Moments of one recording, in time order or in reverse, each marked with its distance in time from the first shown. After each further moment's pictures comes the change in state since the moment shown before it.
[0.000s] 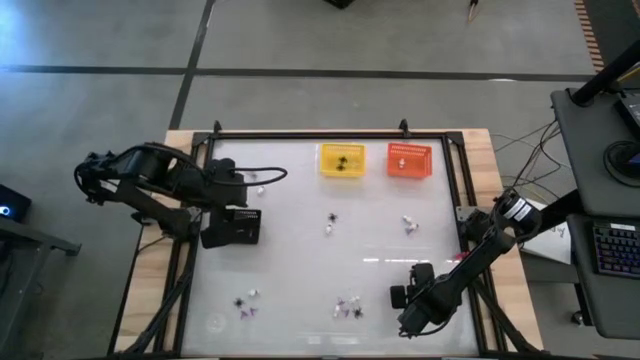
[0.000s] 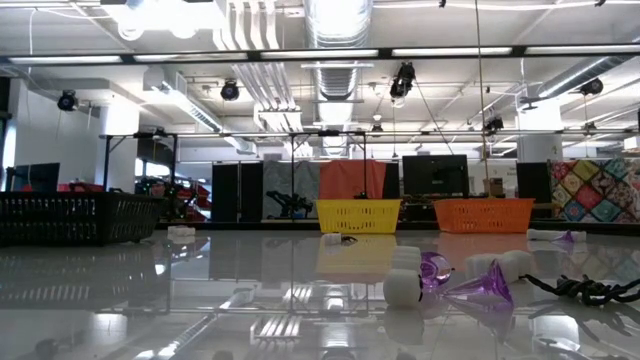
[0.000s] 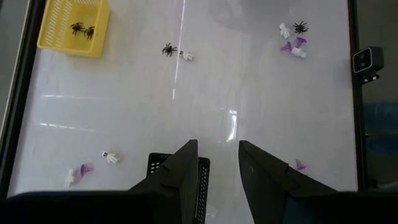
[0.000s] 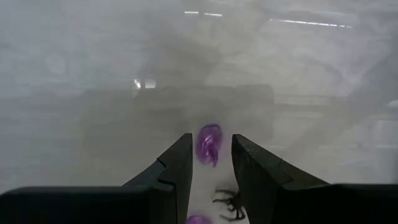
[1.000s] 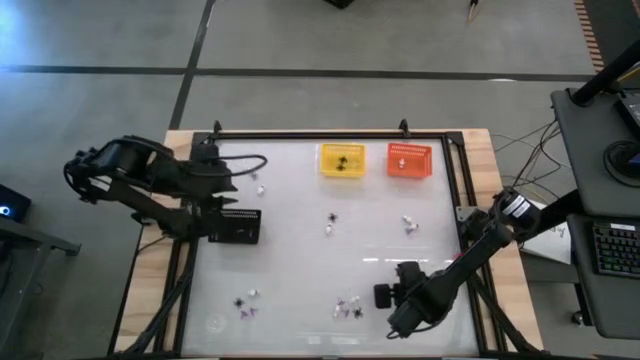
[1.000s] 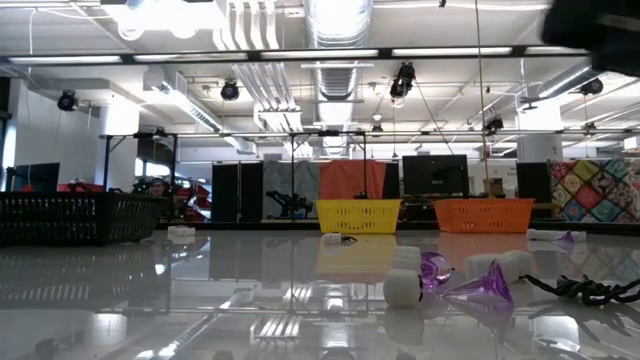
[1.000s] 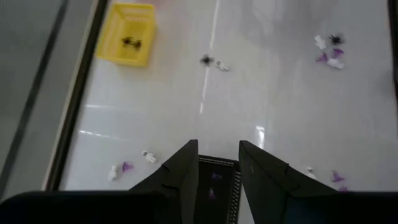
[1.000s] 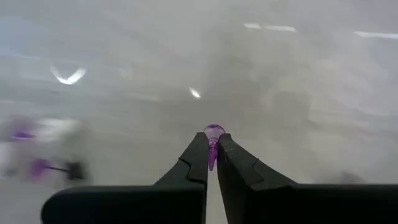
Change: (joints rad) left arm 0.001 -0.091 -0.007 -0.034 -0.157 0.009; right arm -0.064 -0.018 0.133 0.022 0.243 -0.094
